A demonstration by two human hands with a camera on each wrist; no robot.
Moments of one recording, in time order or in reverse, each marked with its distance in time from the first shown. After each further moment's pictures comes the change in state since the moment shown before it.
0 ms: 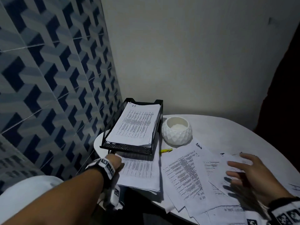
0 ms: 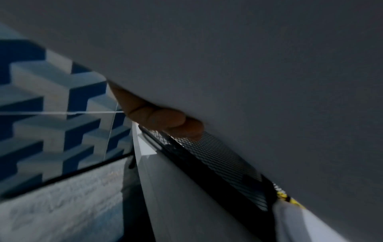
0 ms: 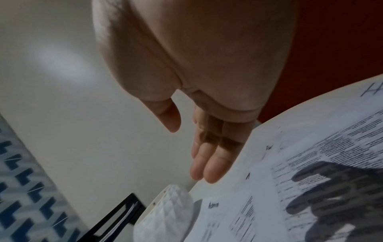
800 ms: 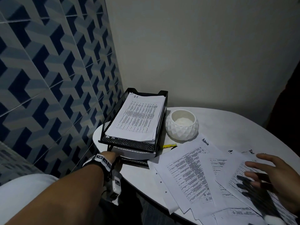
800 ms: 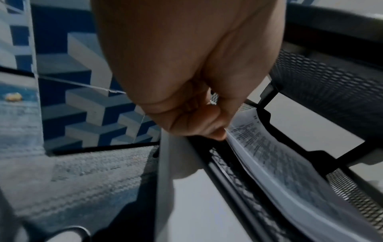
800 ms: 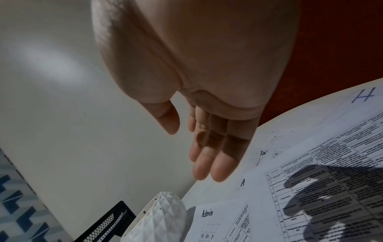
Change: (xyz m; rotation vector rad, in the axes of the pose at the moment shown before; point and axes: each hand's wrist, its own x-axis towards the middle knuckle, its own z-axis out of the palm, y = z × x) left_hand 0.062 -0.040 0.033 0.066 -0.037 0.053; right_hand 0.021 -0.002 -0.010 -0.078 0.061 -0.013
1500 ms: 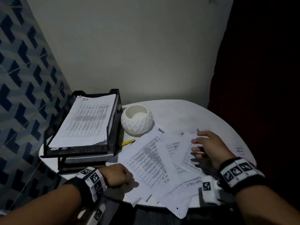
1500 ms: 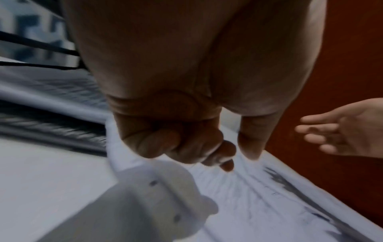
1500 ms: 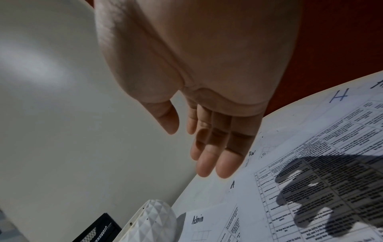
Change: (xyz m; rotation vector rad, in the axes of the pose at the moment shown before) left_hand -0.087 0.182 0.002 -0.207 -0.322 0.521; right_hand 0.018 0.012 -0.008 0.178 0.035 0.051
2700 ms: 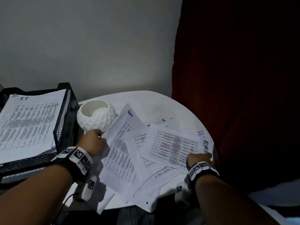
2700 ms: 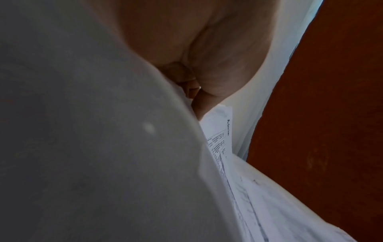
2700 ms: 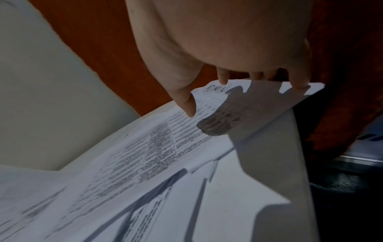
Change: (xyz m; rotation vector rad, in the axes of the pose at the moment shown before) left_hand 0.084 0.062 -0.047 -0.181 0.603 -0.038; right_hand 0.050 0.117 -0.082 -0.460 0.594 0.407
